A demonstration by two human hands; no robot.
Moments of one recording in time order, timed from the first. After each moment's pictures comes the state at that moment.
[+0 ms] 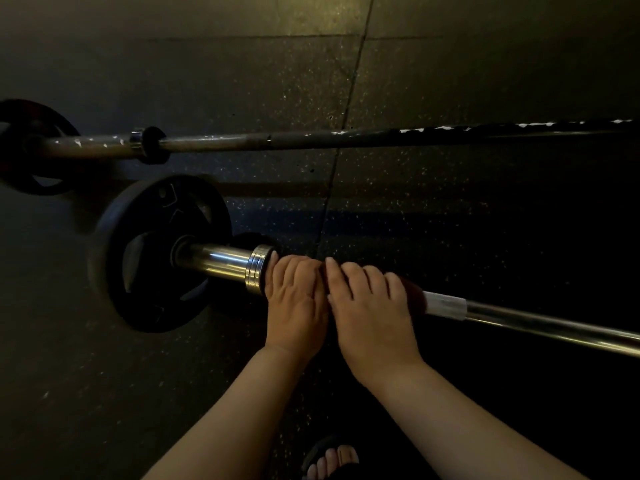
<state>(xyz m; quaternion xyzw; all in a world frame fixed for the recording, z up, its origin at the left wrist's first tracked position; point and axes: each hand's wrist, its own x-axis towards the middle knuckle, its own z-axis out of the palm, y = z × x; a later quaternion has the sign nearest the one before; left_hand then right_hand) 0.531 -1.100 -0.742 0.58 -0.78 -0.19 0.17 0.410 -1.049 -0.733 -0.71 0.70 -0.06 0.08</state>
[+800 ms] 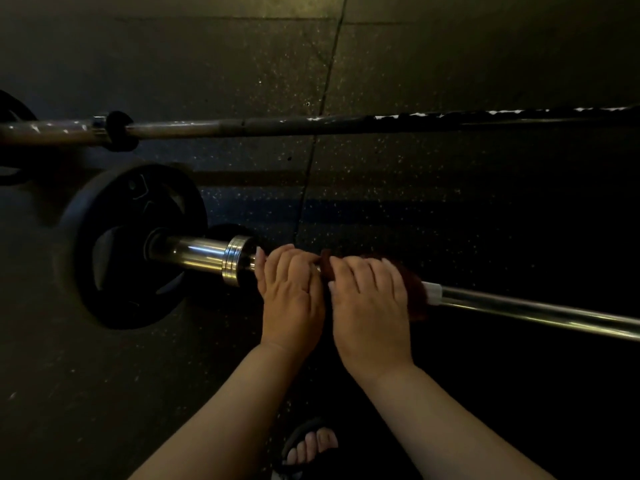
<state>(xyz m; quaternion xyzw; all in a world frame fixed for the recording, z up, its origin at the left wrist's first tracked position) 0.509 -1.084 -0.742 0.58 -0.76 -0.22 0.19 0.397 -1.031 -0.732 -0.64 0.76 -0.12 0.08</state>
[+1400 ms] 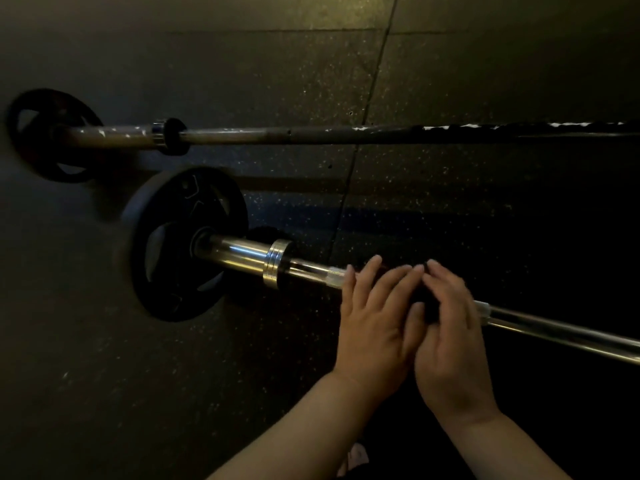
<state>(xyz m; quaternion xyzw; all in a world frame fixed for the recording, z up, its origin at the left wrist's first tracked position) 0.473 -1.053 -0.738 0.50 -0.81 -0.24 0.19 0.367 -1.009 -0.736 -0.50 0.72 -0.38 0.29</state>
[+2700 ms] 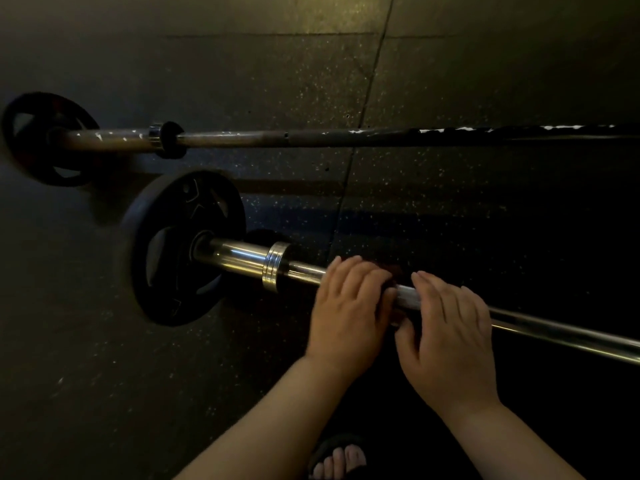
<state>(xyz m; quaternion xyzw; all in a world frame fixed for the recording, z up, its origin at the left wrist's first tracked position) 0.494 -1.078 -0.737 0.51 -0.83 -0.17 0.15 0.357 -1.009 -0.740 -0.62 0.76 -0.13 0.14</state>
